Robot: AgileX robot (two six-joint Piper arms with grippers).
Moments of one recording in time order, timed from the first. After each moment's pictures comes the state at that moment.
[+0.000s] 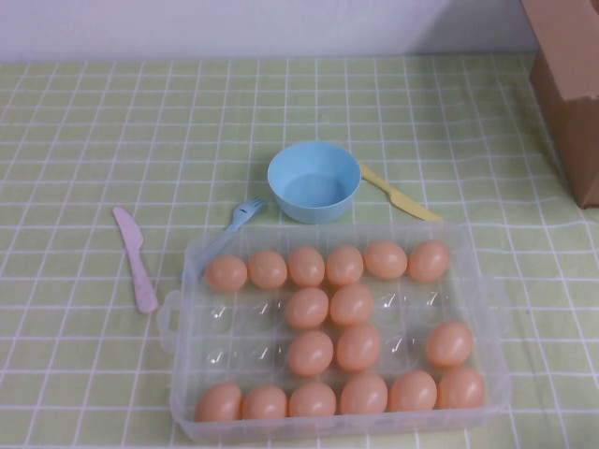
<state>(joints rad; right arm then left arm) -0.04 -0.01 0.03 0.07 0.37 0.00 -0.02 -0.01 0.03 -0.47 0.08 -0.11</state>
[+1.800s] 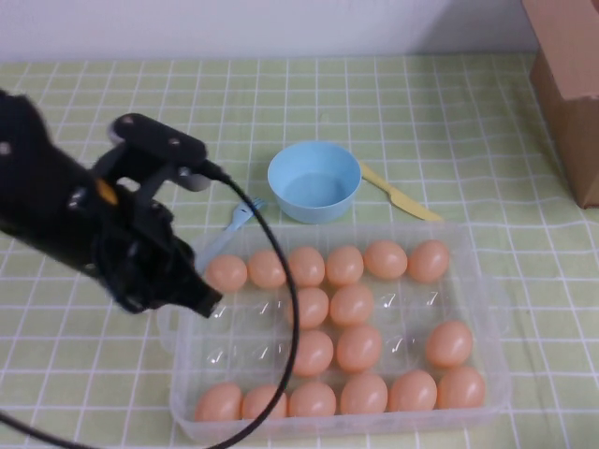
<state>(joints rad) -0.04 -0.01 0.03 0.07 0.37 0.00 -0.48 1.33 -1.12 -0.16 1.03 0.24</state>
